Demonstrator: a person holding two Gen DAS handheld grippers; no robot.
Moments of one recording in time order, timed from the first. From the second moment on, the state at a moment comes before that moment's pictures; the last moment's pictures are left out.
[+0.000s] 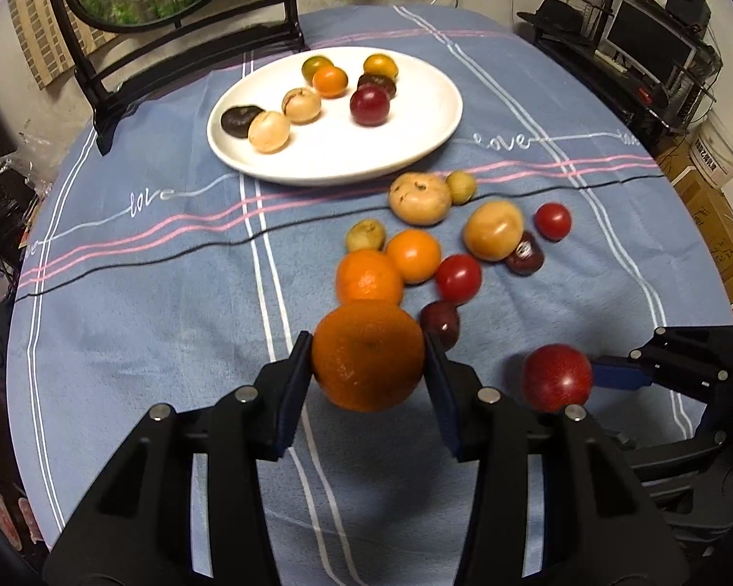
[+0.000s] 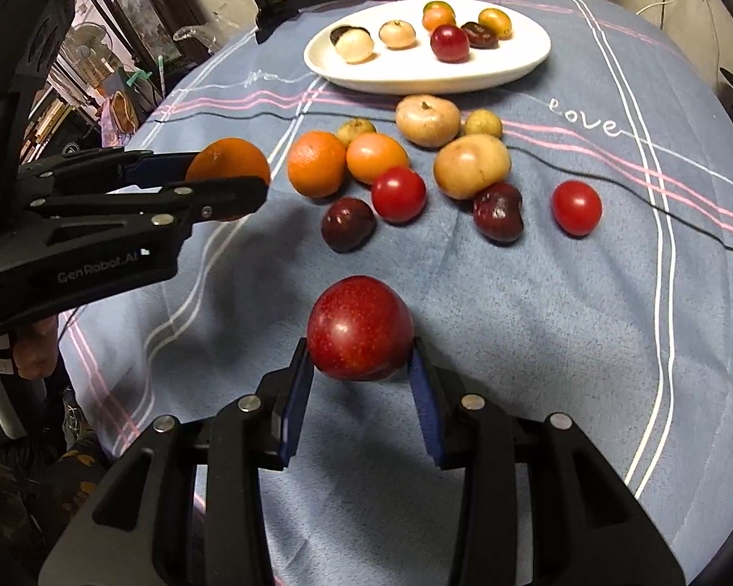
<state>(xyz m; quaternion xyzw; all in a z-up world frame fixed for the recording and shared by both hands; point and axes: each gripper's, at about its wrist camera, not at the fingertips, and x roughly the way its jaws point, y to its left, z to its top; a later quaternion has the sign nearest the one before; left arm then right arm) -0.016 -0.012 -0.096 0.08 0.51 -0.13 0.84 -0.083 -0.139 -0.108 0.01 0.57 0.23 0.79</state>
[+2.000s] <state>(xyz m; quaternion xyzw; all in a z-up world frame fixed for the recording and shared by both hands) 0.217 -0.021 -0.101 0.07 0.49 -0.06 0.87 0.206 -0.133 -0.075 0.03 0.50 0.22 0.84</state>
